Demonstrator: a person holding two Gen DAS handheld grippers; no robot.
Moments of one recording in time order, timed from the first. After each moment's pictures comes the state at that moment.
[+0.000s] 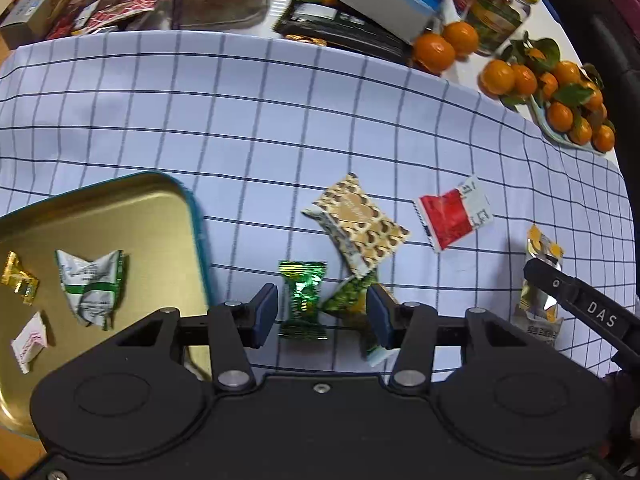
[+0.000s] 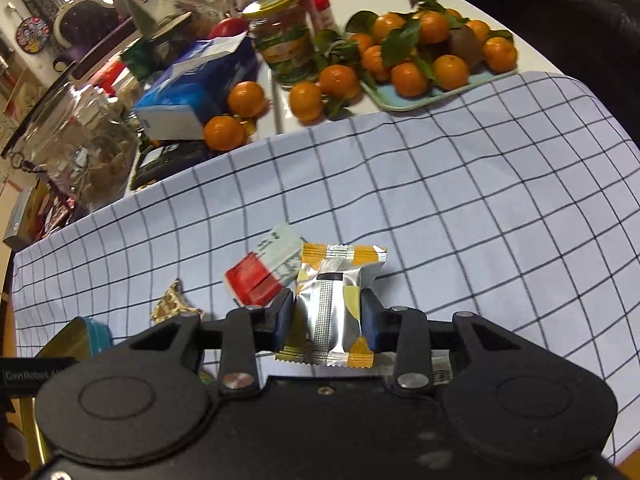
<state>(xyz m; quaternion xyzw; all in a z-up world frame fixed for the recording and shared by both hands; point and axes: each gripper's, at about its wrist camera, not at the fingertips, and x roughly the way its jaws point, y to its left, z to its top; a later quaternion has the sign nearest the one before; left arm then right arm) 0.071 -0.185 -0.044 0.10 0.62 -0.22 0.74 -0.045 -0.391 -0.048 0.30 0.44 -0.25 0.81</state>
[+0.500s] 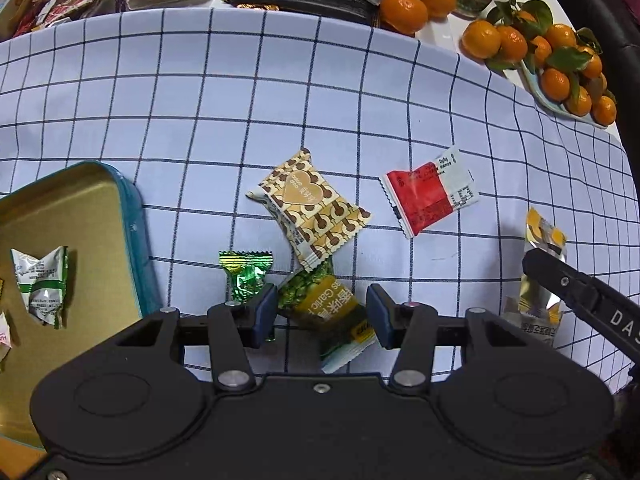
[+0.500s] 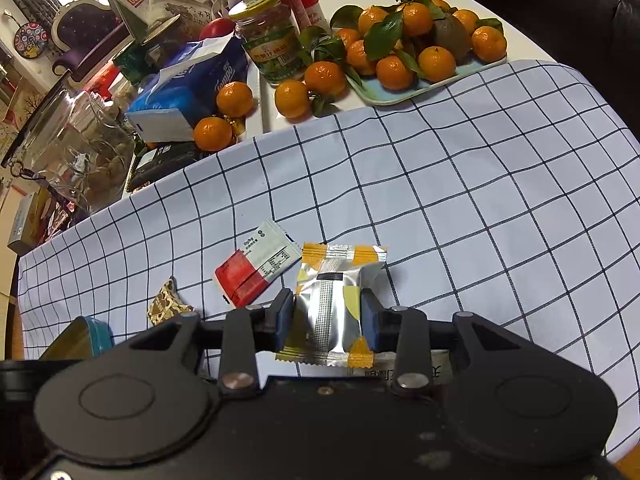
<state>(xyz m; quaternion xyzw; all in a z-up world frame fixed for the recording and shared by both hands) 0.061 -0.219 -0.070 0.11 0.64 -0.23 0.72 -0.055 -0.399 -0.048 0.31 0.44 -0.23 0.81</state>
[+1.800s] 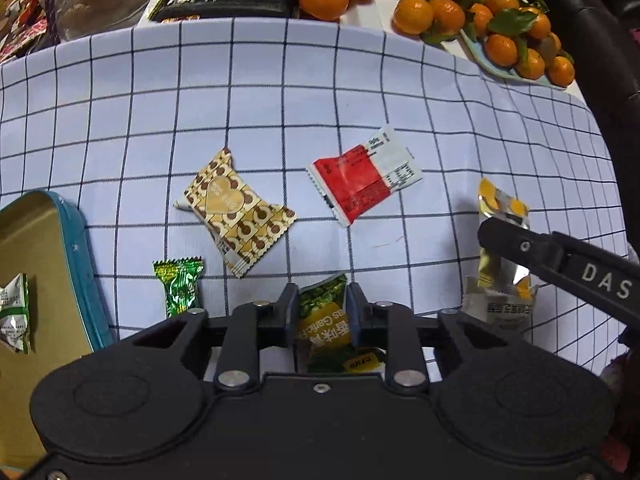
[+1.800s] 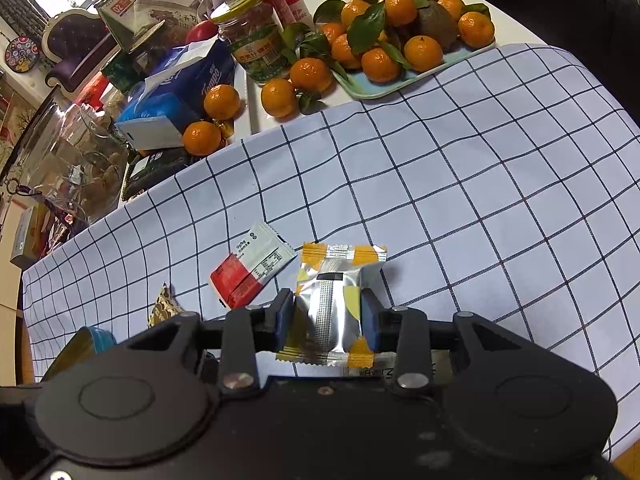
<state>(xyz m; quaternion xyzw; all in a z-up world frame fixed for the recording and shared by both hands) 0.038 -0.248 -0.076 0.14 0.62 -0.28 0.72 -0.060 -0.403 -0.052 0.34 0.44 -0.25 0.79</state>
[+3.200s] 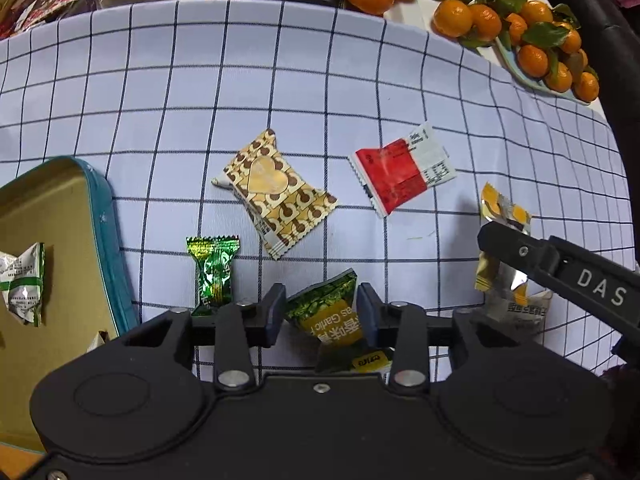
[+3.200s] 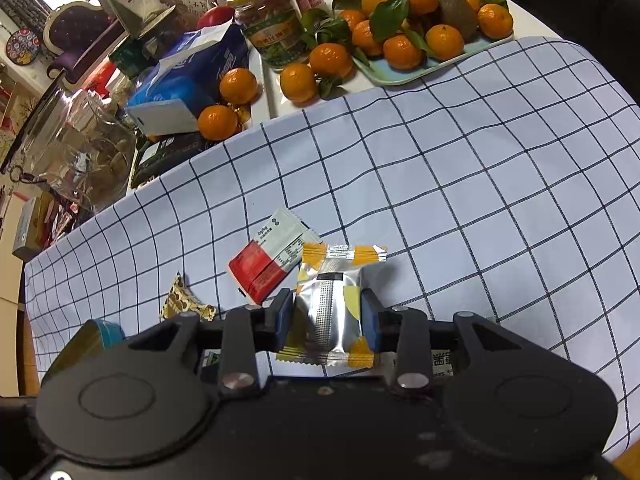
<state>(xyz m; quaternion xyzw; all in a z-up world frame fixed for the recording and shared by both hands) 0.047 -0.229 -0.070 0.12 0.64 -0.25 0.72 -0.045 -0.389 -0.055 0.34 0.45 -0.24 0.79</state>
